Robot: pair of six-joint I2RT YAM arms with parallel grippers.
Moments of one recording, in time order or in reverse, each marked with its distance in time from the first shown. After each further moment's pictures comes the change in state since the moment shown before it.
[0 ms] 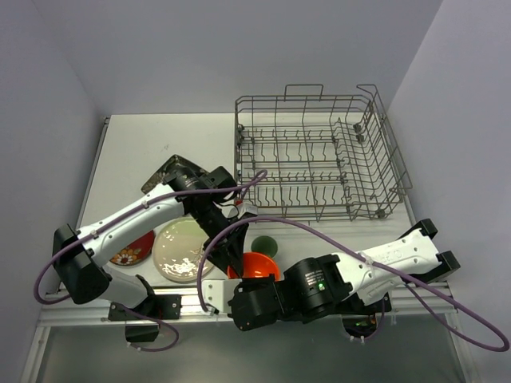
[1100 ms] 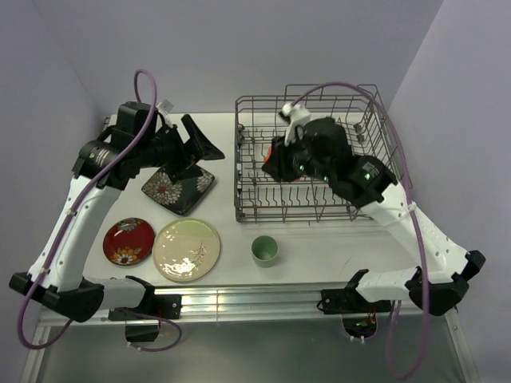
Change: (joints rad) left arm 0.435 -0.130 0.368 0.260 -0.686 -0.339; right arm -1.025 -0.170 0.014 0.349 -0.398 0.182
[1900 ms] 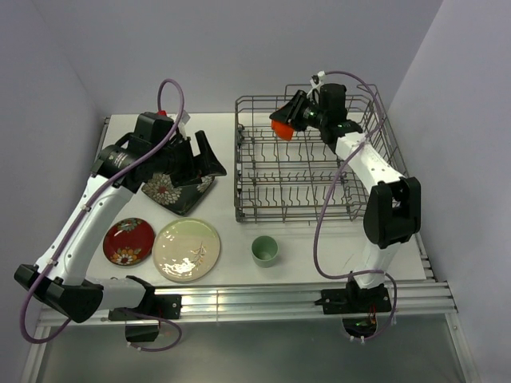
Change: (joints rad) left arm -0.035 -0.018 -0.149 0.065 -0.061 0.225; right arm -0.594 0.528 -0.032 0.719 -0.552 0.496
